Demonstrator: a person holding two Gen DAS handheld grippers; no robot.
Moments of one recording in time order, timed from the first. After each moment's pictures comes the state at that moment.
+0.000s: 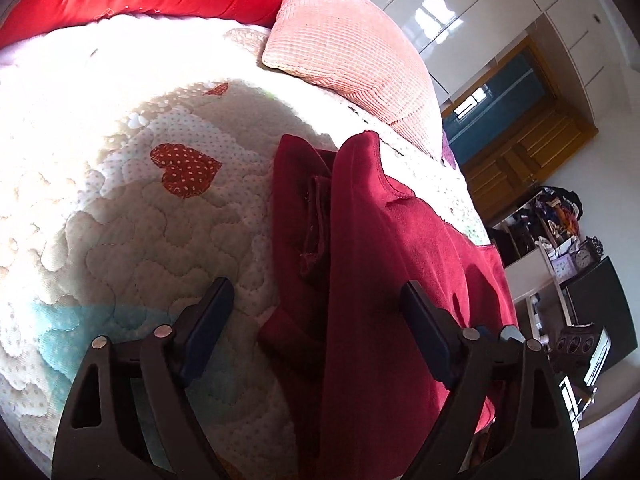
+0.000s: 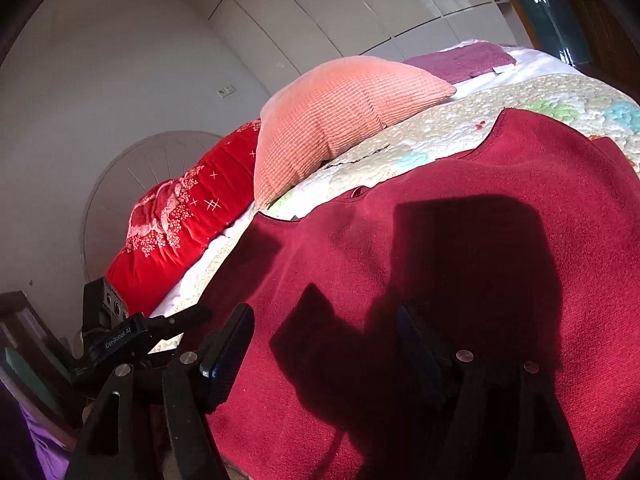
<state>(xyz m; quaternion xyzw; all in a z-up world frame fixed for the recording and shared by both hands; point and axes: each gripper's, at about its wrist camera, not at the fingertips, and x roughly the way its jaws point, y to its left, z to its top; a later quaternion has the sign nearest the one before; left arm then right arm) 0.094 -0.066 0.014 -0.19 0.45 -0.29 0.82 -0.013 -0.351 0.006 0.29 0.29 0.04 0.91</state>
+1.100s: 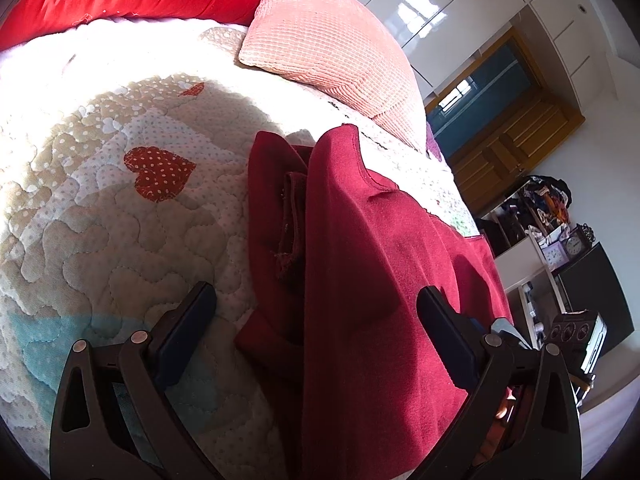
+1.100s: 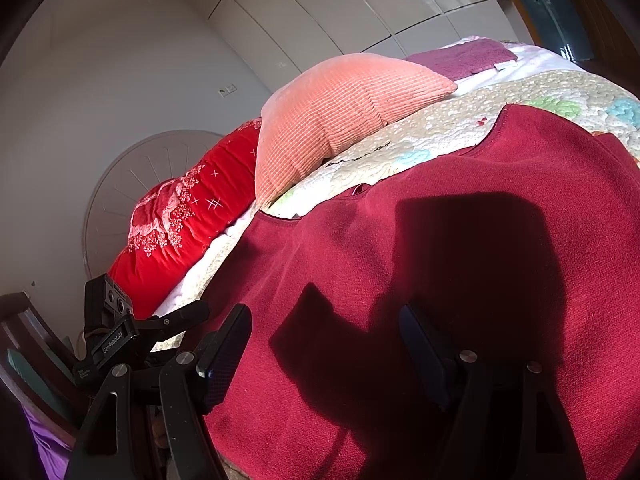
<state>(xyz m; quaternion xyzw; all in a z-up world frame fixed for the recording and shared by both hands) 0.091 -0.071 0.014 -0.19 0.44 -0.32 0.82 -0.011 -0.353 0.004 0.28 0.30 0.04 0.91</state>
